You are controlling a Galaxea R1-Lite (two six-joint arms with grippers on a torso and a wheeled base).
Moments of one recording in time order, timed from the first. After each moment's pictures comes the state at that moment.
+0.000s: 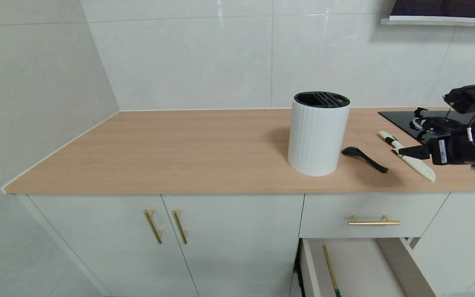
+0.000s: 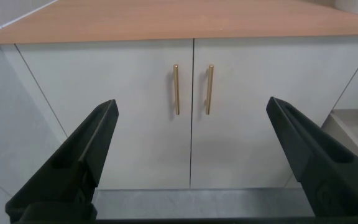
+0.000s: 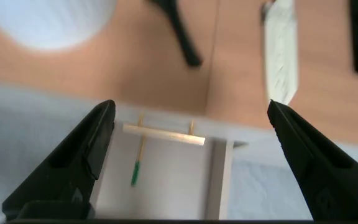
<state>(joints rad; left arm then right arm) 0.00 0.00 0.00 -0.01 -0.02 0.00 -0.02 1.60 -1.12 -0.02 0.07 -0.16</state>
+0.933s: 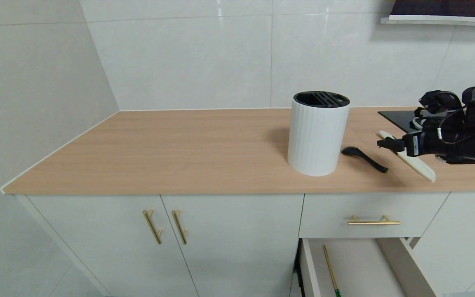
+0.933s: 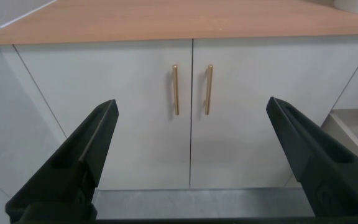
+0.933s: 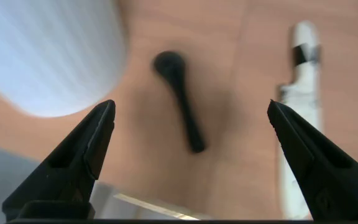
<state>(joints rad) 0.00 0.00 0.00 -0.01 -0.02 0.00 -0.06 1.85 -1.22 -0.26 0.28 -0.22</state>
